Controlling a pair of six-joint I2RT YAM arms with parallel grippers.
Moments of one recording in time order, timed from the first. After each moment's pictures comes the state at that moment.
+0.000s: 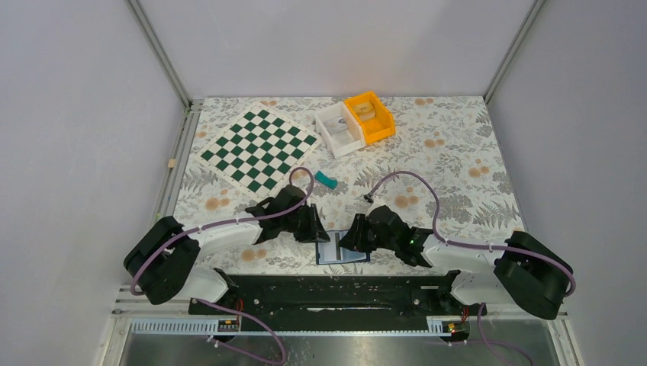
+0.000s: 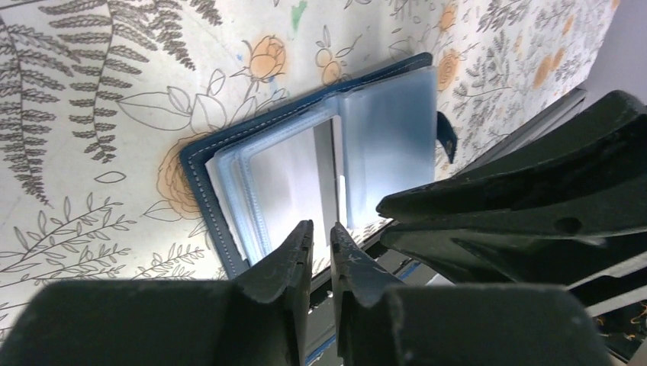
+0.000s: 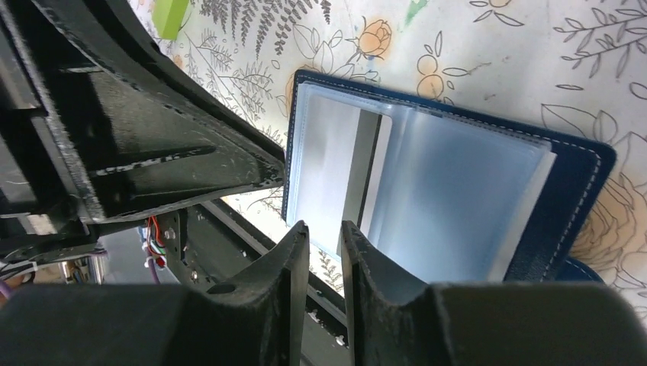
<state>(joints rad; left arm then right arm) -0.77 1.37 0.59 -0.06 0.33 -0.93 0.93 1.23 0.40 0.18 -0.07 0.96</state>
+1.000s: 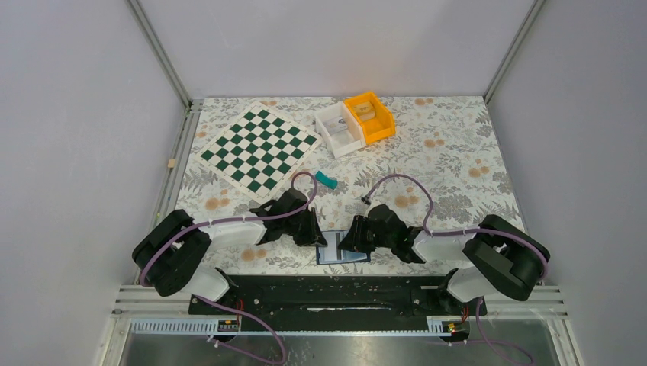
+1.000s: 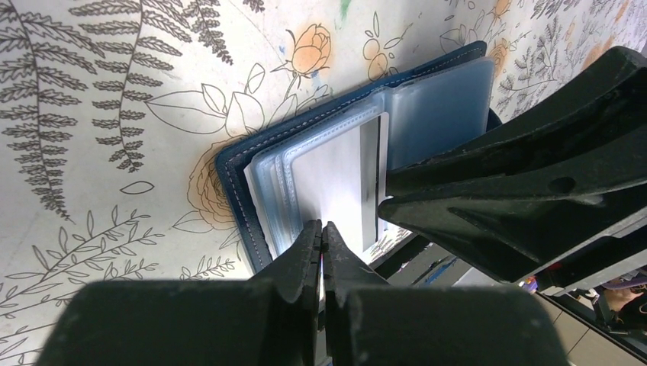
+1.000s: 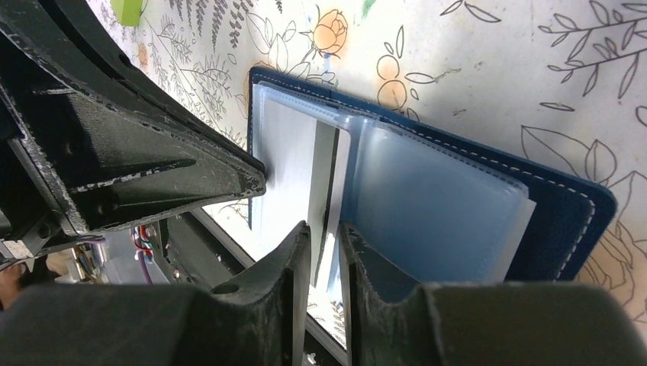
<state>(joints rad) -0.77 1.44 0.56 -0.02 0.33 -0.89 0.86 1.42 0.36 0.36 -0.20 0.93</state>
